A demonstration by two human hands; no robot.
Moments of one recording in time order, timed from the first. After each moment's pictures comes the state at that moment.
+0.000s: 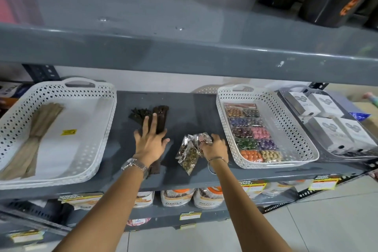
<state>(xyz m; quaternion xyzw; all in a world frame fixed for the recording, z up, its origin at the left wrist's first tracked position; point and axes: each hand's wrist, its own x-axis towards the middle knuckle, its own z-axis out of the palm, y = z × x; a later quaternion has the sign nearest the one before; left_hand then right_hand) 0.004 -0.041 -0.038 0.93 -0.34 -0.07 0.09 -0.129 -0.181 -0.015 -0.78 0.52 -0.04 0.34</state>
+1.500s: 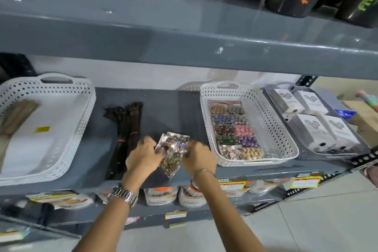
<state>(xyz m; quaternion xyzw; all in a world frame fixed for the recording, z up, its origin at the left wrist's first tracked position) -0.079 -0.063 -0.006 0.95 -0.18 -0.18 0.19 -0.176 -0.163 0.015 -0.89 0.39 -0.04 0.21</state>
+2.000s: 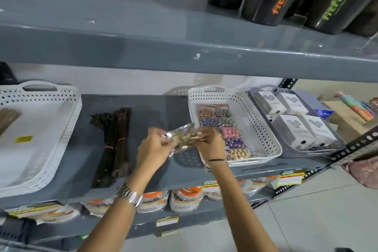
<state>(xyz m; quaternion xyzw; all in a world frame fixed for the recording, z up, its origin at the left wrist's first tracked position) -0.101 -0.100 0.023 0.86 -0.21 -0.15 0.44 -0.192 -0.219 0.036 -0.77 0.43 -0.22 0.42</state>
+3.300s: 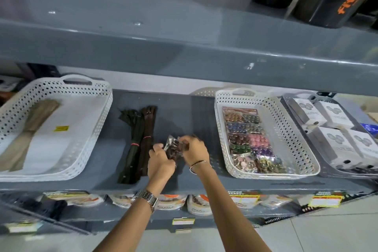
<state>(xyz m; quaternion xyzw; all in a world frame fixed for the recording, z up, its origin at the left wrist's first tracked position) -0.088 -0.080 -0.010 0.91 -0.03 -0.20 0.36 -0.114 -0.176 -0.012 -0.90 0.30 -0.05 0.31</state>
